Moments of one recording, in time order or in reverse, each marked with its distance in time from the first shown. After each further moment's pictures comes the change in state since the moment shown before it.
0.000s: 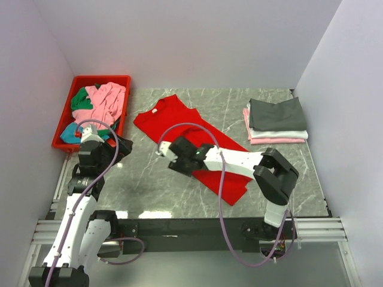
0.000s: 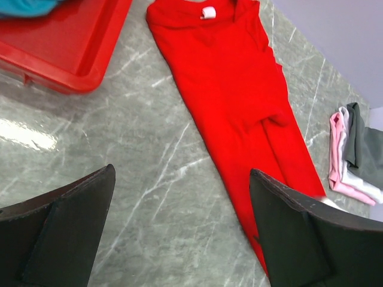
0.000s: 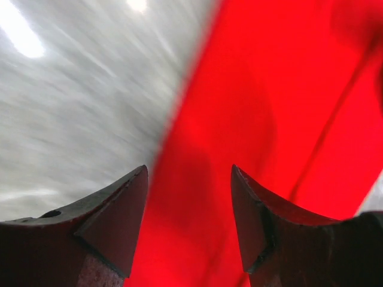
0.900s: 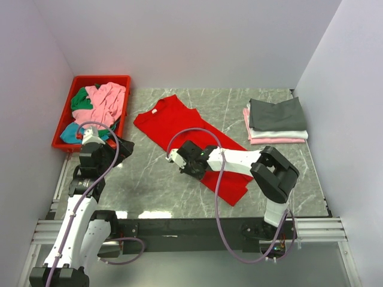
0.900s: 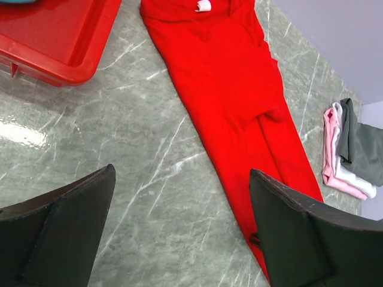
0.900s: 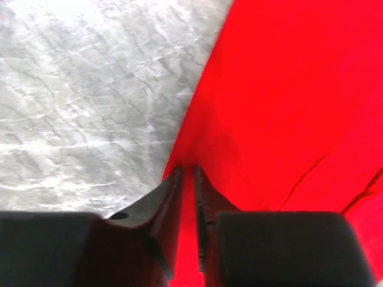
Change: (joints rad) left arm 0.000 -0.013 -0.037 0.022 0.029 -0.028; right arm -0.073 0.003 -0.122 -0.049 -0.119 0.047
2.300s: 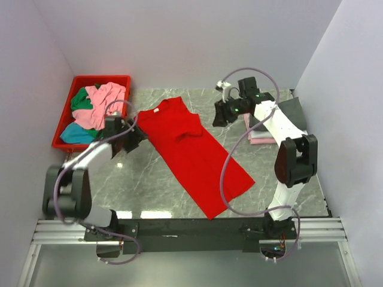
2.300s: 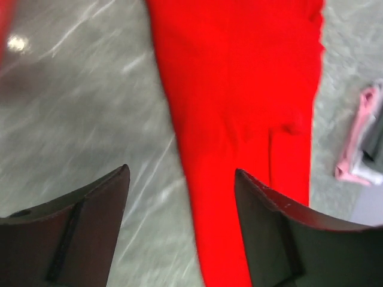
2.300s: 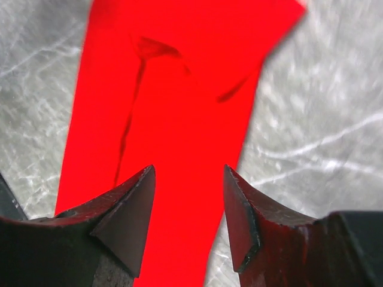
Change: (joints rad) left arm -0.042 0.710 0.215 0.195 0.141 -0.068; right arm -0.657 0.005 0.492 -0.204 -0.673 -0.036
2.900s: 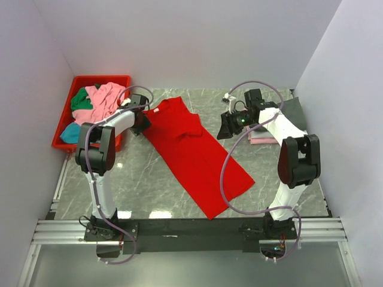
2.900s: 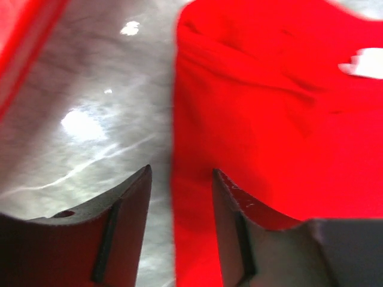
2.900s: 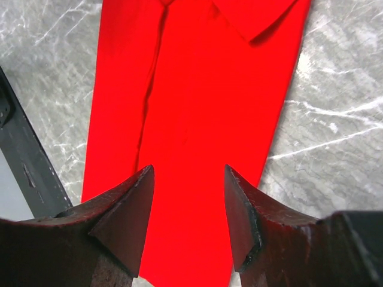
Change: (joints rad) left arm -0.132 0.657 0.687 -0.353 -0.476 -0.098; right arm -0.108 0.002 -0.187 -0.015 -0.169 -0.020
